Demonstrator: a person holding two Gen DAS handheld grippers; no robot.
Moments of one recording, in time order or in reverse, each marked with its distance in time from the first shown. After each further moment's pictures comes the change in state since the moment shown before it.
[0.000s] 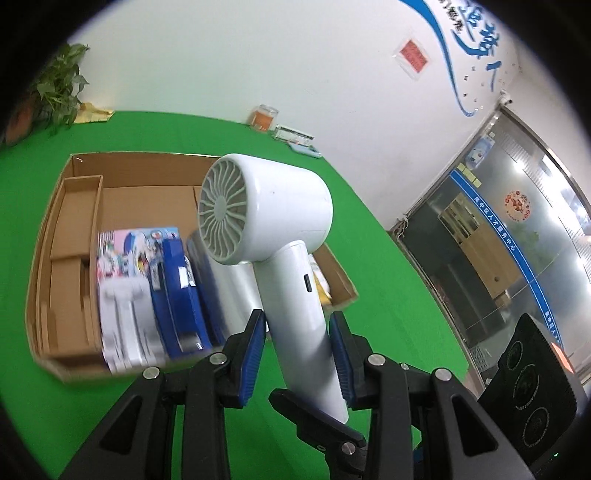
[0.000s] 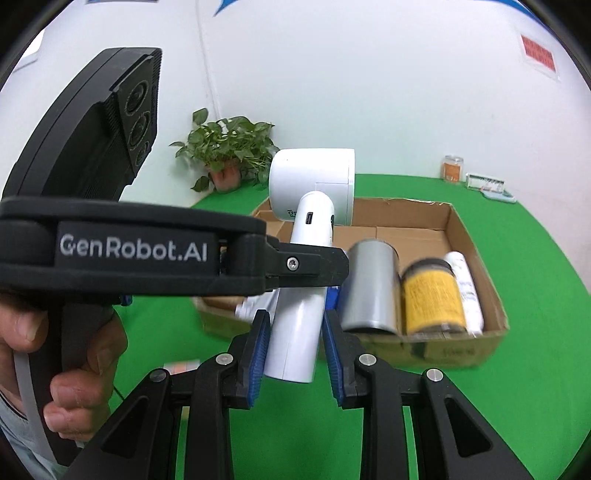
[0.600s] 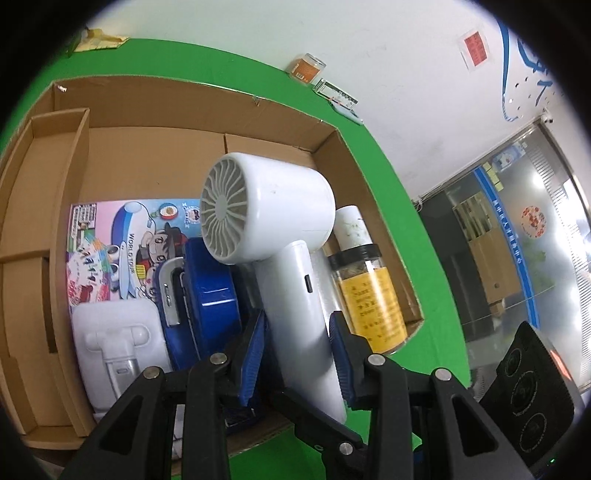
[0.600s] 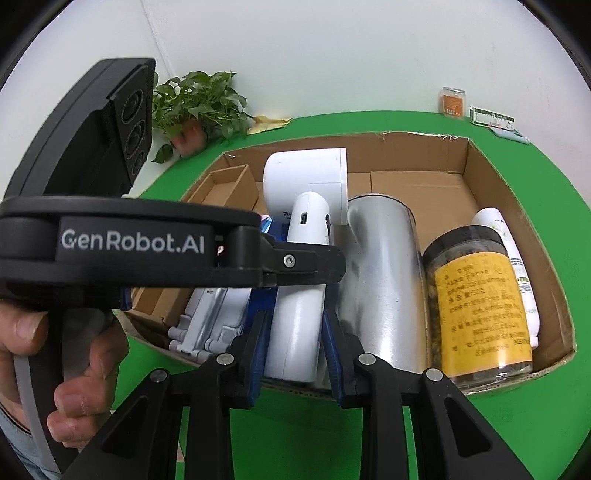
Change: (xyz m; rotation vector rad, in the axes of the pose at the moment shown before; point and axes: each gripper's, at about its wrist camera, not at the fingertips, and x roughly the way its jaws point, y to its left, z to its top) left arm 0.096 0.077 0.036 -0.144 0.182 -0.018; right arm 0.129 -0.035 0.007 0.106 0.200 -0.020
